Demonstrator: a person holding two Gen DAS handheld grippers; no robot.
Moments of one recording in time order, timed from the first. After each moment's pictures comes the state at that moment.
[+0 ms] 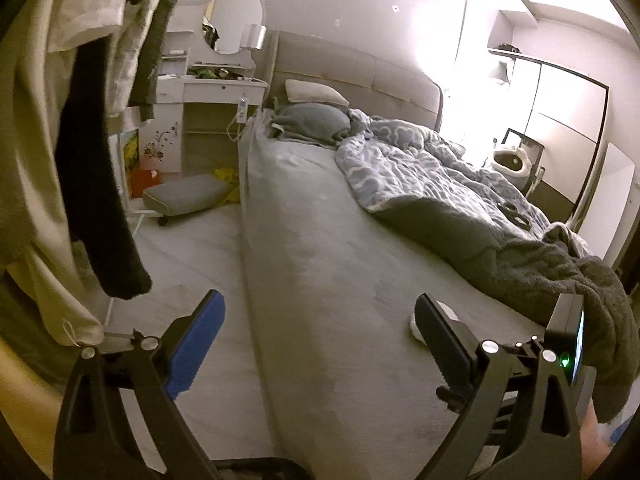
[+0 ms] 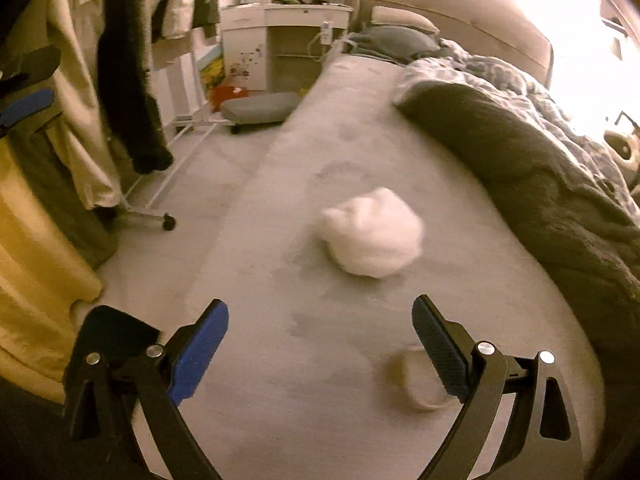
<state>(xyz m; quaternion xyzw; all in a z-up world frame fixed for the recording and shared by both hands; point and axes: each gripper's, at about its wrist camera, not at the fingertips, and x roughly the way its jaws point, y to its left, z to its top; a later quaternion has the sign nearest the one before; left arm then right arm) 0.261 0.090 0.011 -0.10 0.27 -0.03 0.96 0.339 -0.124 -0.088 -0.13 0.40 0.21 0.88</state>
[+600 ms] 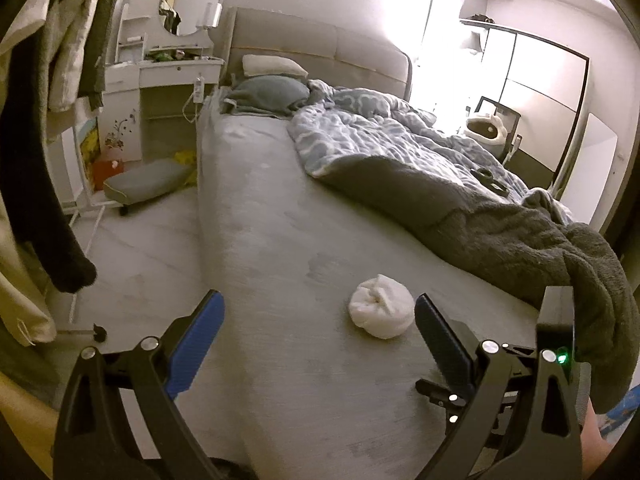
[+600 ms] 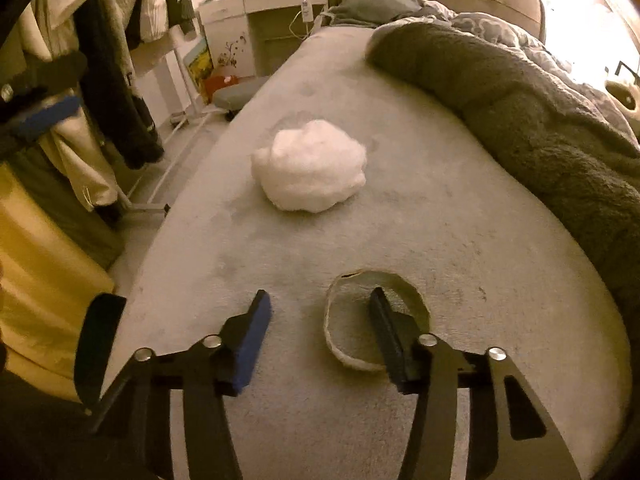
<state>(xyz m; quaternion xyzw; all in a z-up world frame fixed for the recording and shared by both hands) 0.298 0.011 -0.021 -0.08 0.31 -0.08 0.94 0.343 -0.178 -0.110 -0.07 0.45 0.22 0.86</state>
